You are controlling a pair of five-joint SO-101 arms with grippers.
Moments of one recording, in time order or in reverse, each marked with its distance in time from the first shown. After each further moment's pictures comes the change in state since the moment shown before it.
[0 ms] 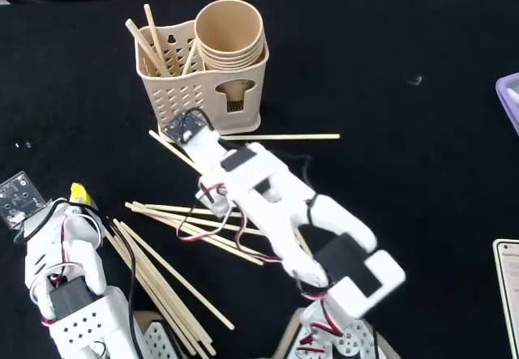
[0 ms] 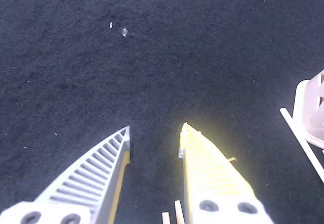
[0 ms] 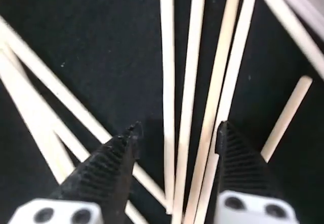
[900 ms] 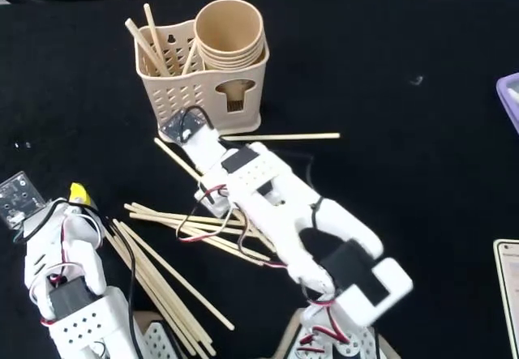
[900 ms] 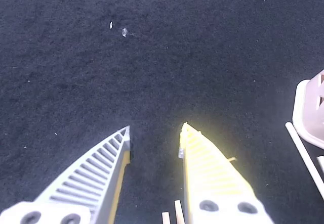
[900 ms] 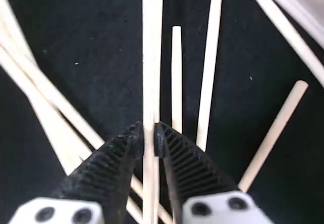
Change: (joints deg) left arm 0.0 0.0 0.0 0.0 0.0; right arm -0.2 -3.9 2.0 -0.3 0.0
